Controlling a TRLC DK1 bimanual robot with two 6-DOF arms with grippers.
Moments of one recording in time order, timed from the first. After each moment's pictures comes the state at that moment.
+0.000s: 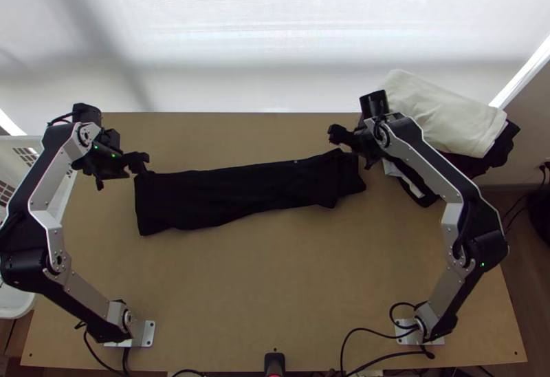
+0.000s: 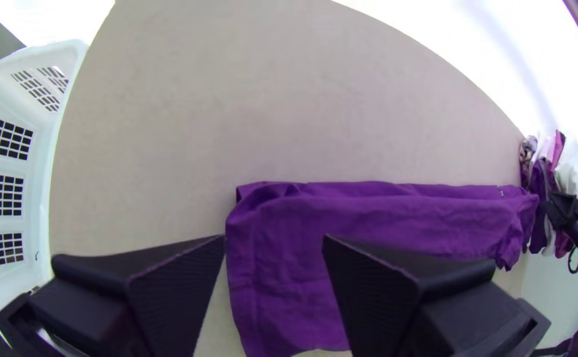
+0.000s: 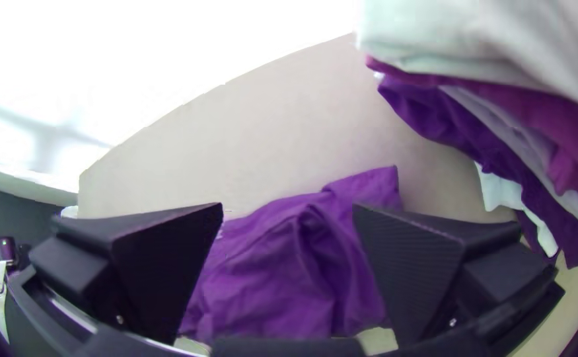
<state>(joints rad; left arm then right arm) 0.20 1.76 1.52 -1.00 0.17 -0.01 0.32 1.87 1.61 -0.64 -0.08 0.62</state>
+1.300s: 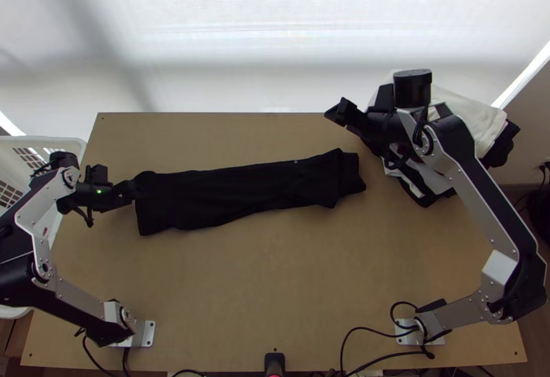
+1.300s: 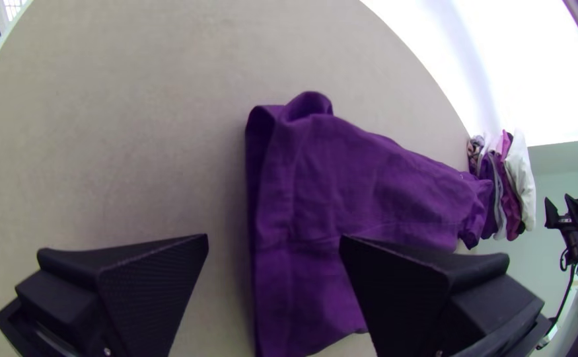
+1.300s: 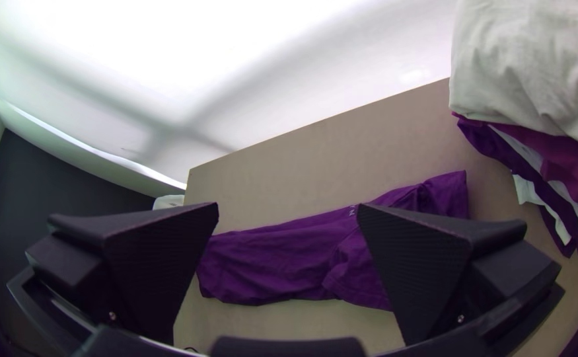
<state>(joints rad) 0.43 1.72 1.10 -0.72 0.56 0.17 0.36 1.59 1.67 -0.68 -0.31 0.69</state>
